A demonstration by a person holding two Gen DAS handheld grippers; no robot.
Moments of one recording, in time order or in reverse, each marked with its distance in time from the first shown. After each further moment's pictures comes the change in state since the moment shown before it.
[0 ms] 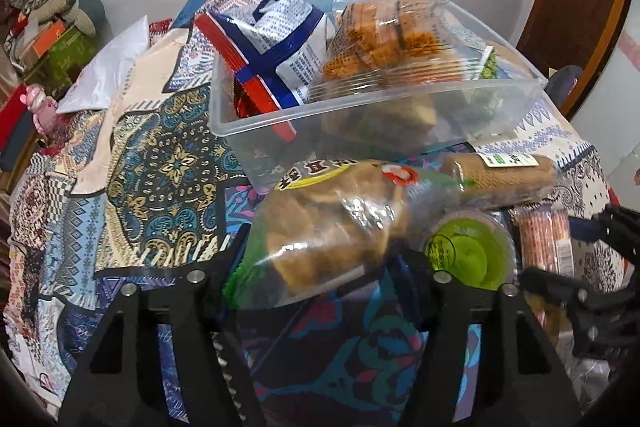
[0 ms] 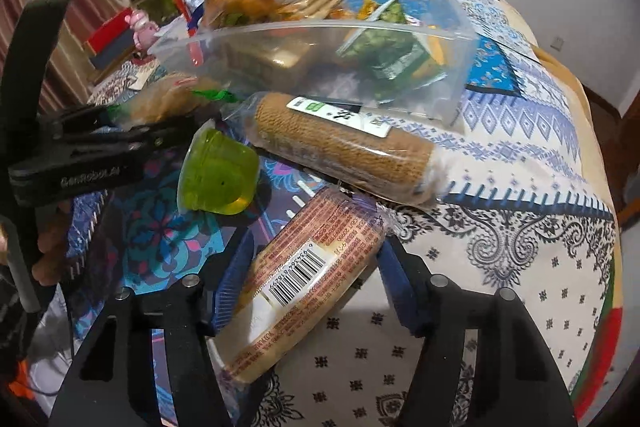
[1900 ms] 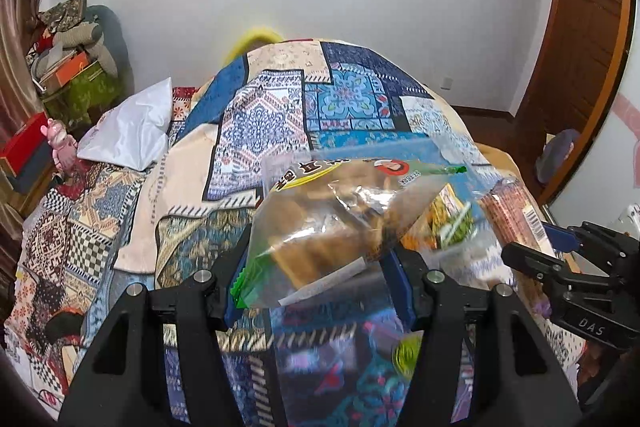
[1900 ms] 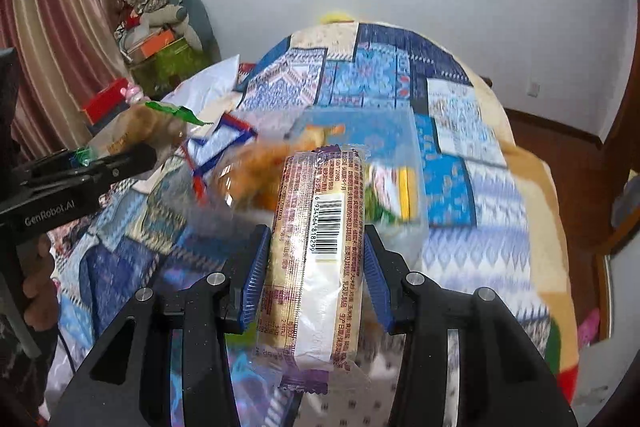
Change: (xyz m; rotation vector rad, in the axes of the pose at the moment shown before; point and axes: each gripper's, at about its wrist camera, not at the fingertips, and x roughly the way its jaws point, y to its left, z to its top) left arm -0.076 0.026 0.084 -0.076 -0.224 0.001; right arm -0.050 0.004 0.086 0.037 -0.226 -0.044
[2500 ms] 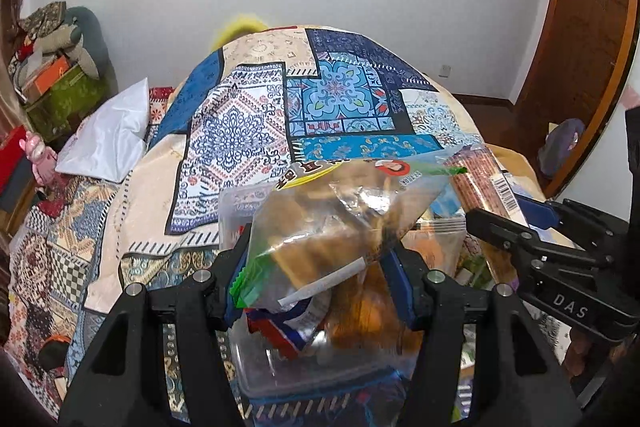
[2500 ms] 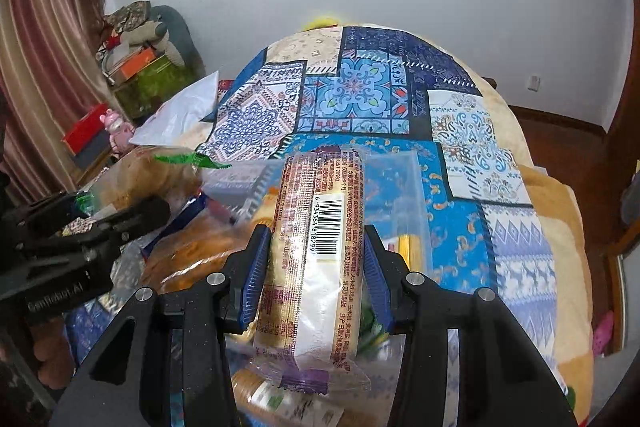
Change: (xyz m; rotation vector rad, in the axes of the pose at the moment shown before) left arm 0.079 -0.019 0.033 0.043 0.042 -0.009; right arm 0.066 -0.027 0.049 0.061 -0.022 0.003
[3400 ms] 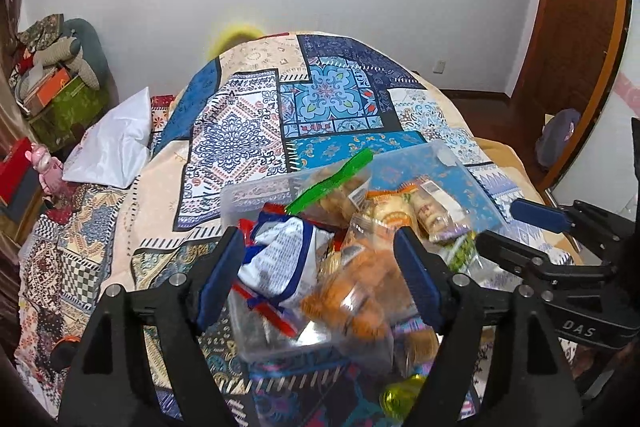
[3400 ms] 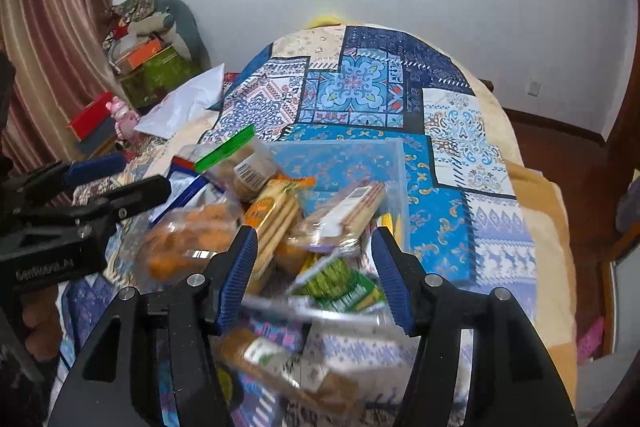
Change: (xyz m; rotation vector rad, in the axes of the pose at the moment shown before) left arm -0.037 -0.012 -0.005 0.033 0.003 0.005; right arm -0.035 -0.004 -0.017 -0.047 0.016 0.004
